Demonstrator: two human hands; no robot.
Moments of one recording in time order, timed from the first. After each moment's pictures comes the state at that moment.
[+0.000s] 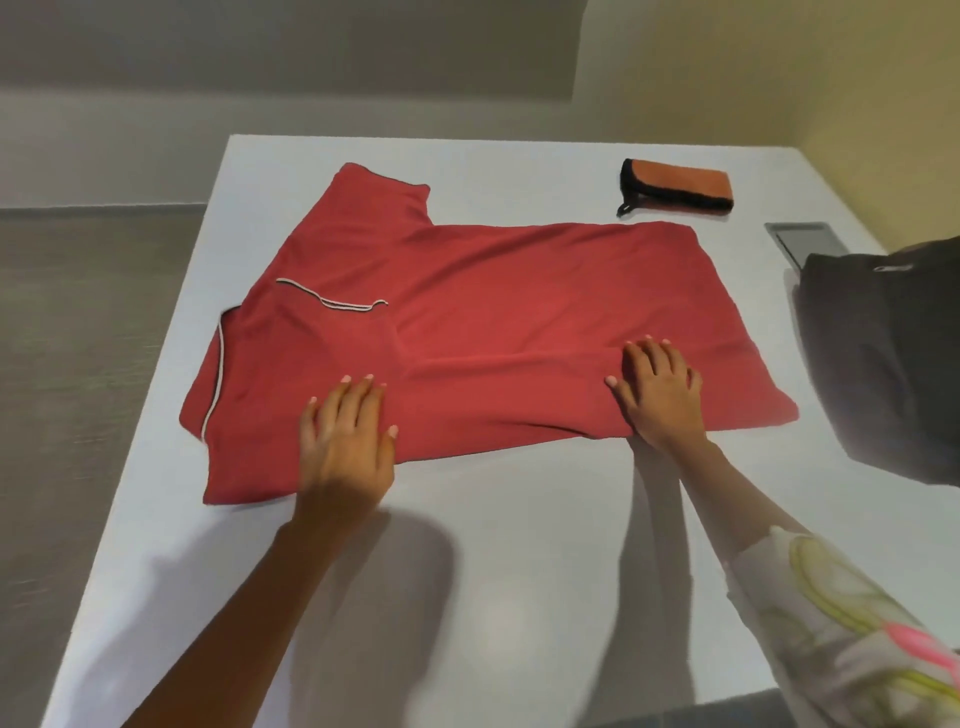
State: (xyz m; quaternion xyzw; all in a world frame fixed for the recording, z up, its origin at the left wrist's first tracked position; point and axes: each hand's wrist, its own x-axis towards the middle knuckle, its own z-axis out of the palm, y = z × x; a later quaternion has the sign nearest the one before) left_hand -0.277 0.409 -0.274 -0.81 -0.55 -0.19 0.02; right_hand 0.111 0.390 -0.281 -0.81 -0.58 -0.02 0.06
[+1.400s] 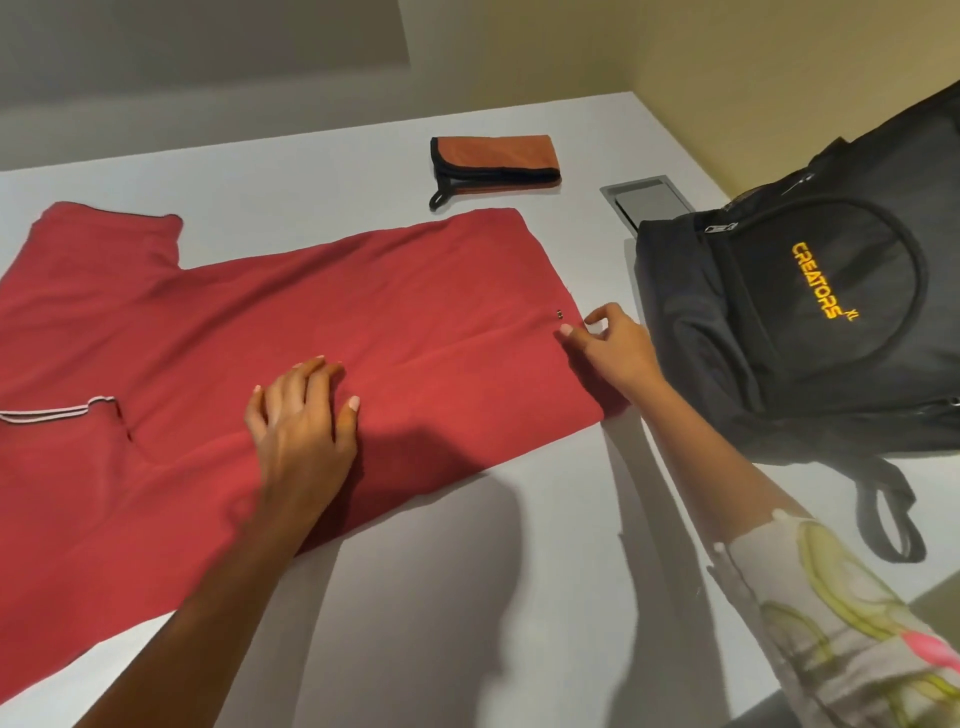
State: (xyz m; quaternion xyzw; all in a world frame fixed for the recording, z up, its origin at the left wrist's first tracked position) left_hand -0.044 0.480 -0.274 -0.80 -0.55 -0.22 -0.08; right_hand 0.299 0.412 -0.245 -0.87 -0.35 0.22 0.26
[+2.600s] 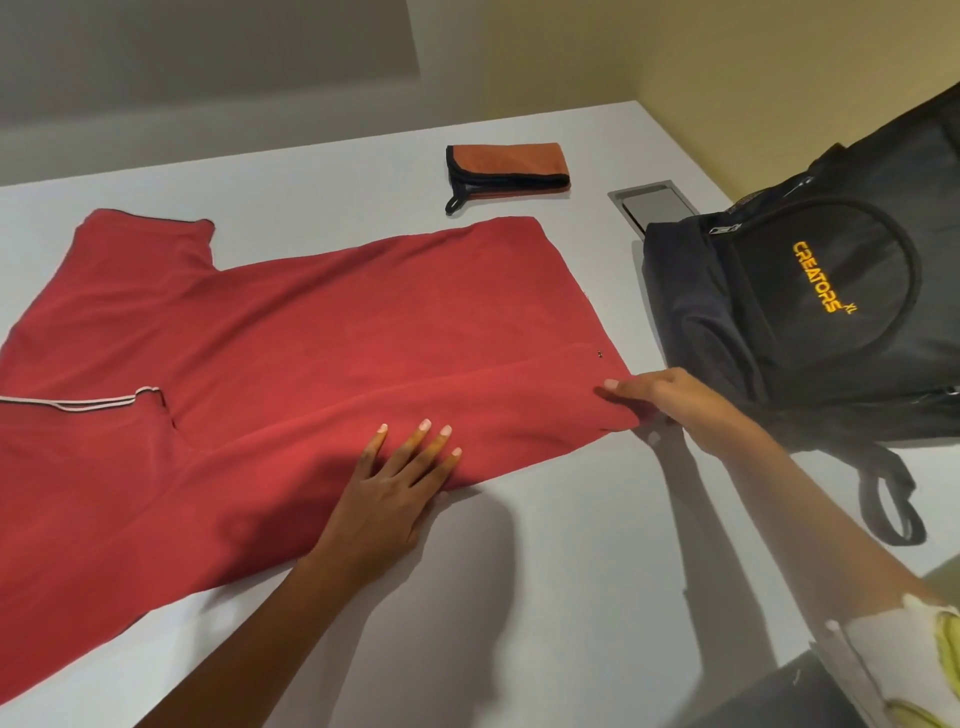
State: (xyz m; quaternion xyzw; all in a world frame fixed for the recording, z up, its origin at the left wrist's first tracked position) left_hand -0.060 0.418 -0.296 -0.97 -0.24 -0.08 0.01; right_hand 0.291 0.337 -0.216 -0.82 -0.25 0.44 0.28
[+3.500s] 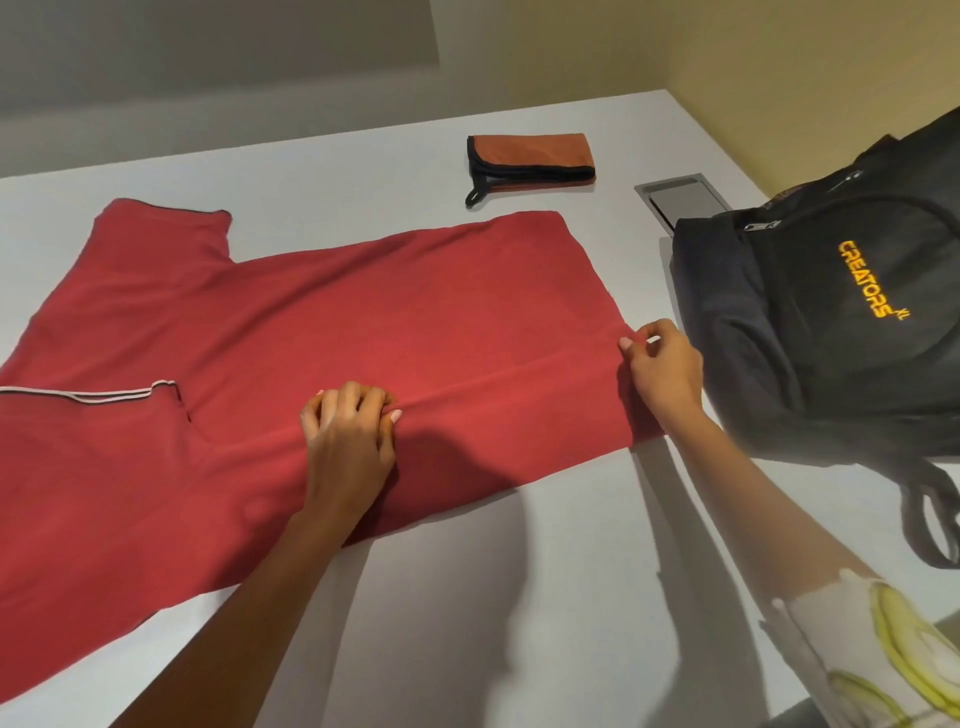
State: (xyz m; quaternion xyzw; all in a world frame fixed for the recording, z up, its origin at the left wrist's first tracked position) left_hand -0.059 0.471 -0.290 -0.84 -0.51 -0.20 -0.04; right_hand 0.265 0.392 -0.238 -0.90 -0.26 0.15 0.32
